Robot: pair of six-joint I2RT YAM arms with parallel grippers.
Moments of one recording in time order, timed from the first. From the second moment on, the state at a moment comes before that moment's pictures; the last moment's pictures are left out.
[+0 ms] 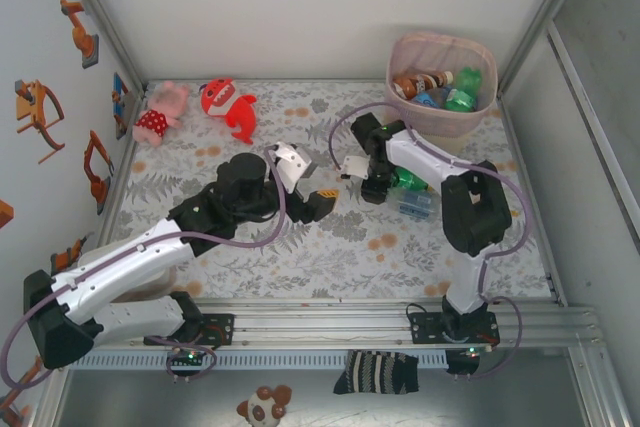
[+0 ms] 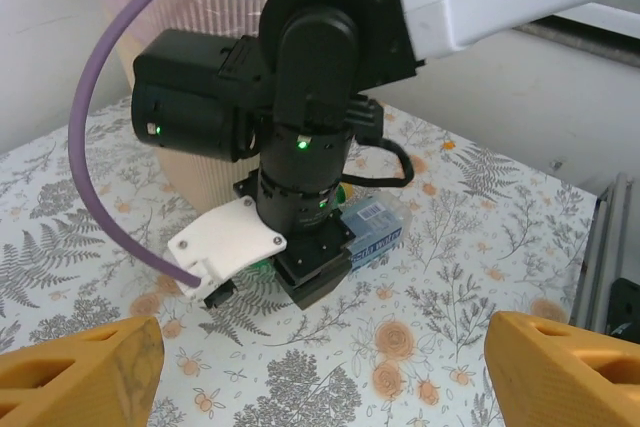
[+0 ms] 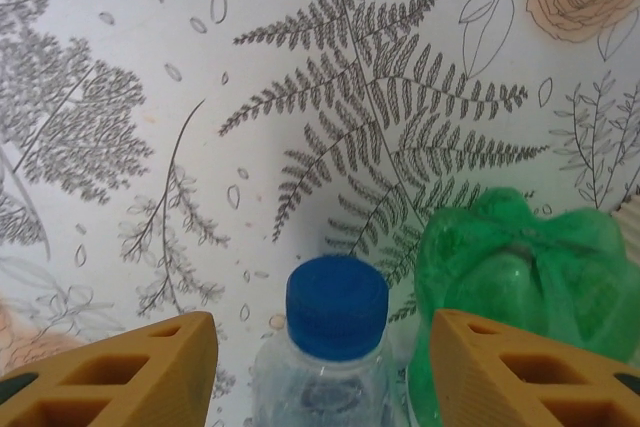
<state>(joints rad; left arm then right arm) -0.97 1.09 0.97 -0.20 0.10 -0.04 0.51 1.93 1.48 -1.01 0.07 -0.80</state>
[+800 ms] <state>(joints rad) -0.97 1.09 0.96 -0.20 0.09 -0.05 0.54 2.00 1.46 -1.02 0.15 -0.79</state>
